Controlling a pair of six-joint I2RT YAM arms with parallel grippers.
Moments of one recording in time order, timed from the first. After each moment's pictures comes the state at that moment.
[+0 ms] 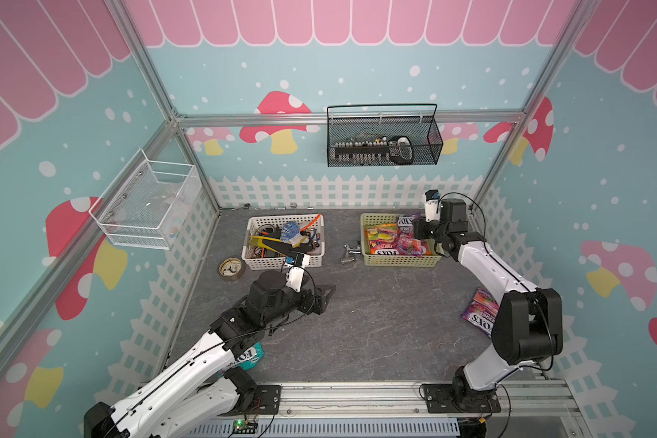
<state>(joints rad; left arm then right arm) -0.67 0.85 0.72 -0.29 0.08 -0.35 0.10 1.63 1.26 -0.20 -0.21 0.05</state>
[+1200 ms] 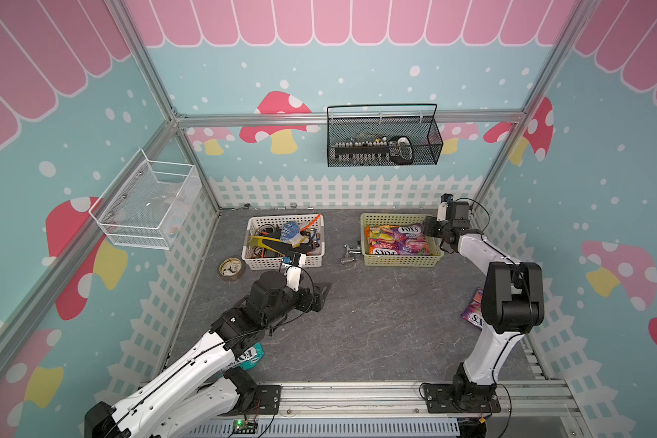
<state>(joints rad) -0.66 0.85 0.71 -0.31 -0.03 -0.35 -0.02 1.83 1.32 -0.14 -0.10 0.14</state>
